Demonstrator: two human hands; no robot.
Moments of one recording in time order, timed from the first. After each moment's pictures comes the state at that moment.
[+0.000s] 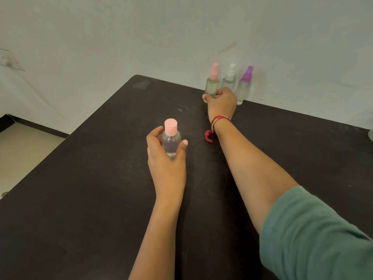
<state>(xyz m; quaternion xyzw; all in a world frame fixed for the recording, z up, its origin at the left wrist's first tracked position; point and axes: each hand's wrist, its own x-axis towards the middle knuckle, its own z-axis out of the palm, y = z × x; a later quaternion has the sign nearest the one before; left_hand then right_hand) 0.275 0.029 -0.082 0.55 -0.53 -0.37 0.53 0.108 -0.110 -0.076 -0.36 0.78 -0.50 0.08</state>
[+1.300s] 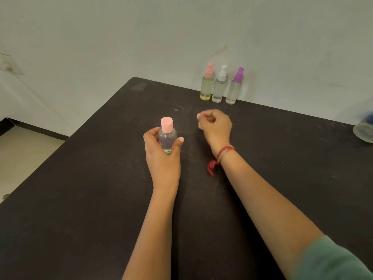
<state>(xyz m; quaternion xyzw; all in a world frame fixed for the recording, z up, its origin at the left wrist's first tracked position) 0.275 0.028 -0.081 0.56 -0.52 -0.37 0.52 0.133 -0.028 -0.085 -0.39 0.71 -0.55 0.21</state>
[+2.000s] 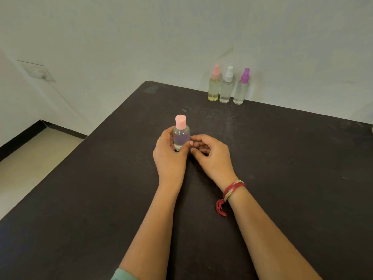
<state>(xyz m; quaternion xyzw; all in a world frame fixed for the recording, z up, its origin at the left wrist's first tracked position) 0.275 0.026 -0.094 0.56 -0.57 -0.33 0.50 0.163 0.052 -0.092 -0.56 0.61 -0.49 0.26</state>
